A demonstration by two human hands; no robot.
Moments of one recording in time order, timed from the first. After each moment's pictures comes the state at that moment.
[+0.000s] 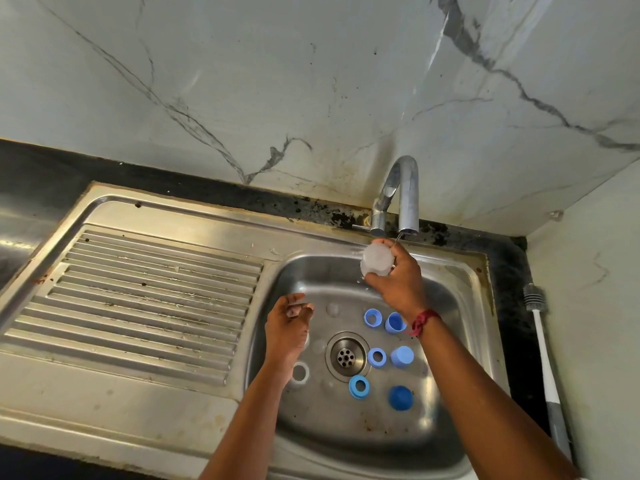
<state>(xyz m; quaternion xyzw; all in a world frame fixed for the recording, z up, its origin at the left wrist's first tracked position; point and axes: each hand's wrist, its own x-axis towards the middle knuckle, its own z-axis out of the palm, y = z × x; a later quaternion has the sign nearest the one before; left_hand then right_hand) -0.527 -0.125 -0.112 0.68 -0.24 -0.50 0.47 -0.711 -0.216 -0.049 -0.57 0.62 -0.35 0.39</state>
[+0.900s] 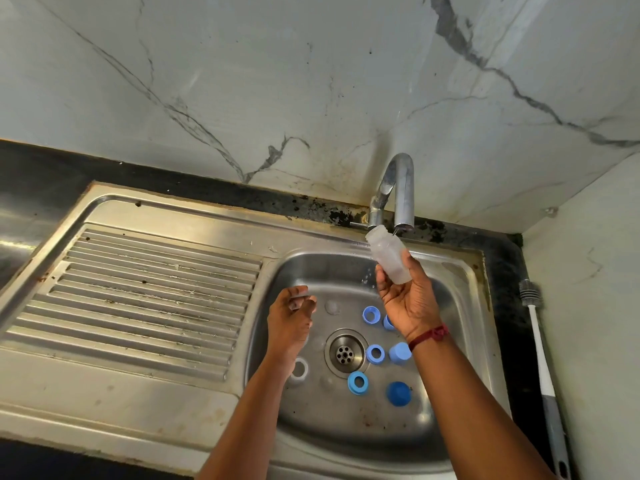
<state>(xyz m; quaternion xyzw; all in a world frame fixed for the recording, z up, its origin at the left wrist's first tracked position) -0.533 -0.127 -0.099 0.65 -0.23 -0.53 0.50 -0.719 -0.189 -0.041 -0.05 0.38 -0.58 0.72</state>
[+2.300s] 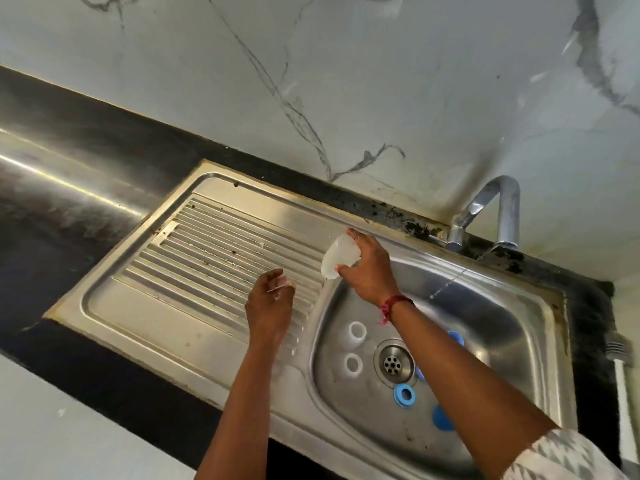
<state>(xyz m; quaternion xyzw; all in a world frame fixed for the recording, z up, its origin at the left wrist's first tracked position) -0.410 -0.074 -0.060 0.77 -0.21 -0.31 0.52 -0.553 -0.194 -0.033 -0.76 0.50 -0.21 0.36</state>
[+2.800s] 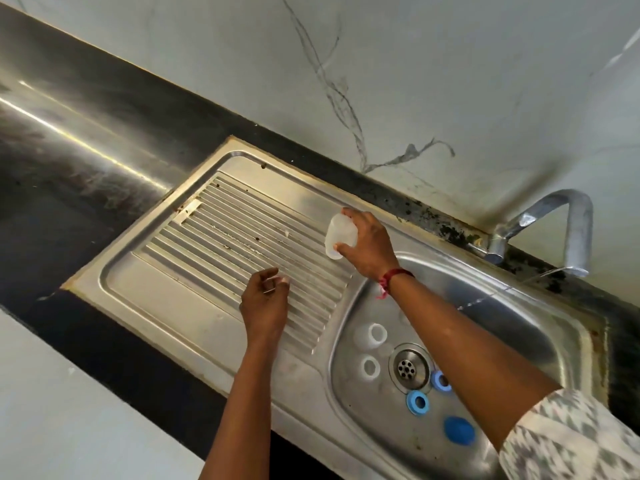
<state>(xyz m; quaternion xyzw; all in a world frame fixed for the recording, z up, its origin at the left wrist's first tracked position) -0.369 -0.062 -0.084 0.76 -0.12 -0.30 0.56 -0.484 -0.231 -0.045 -0.82 0.45 -0.14 0.31</state>
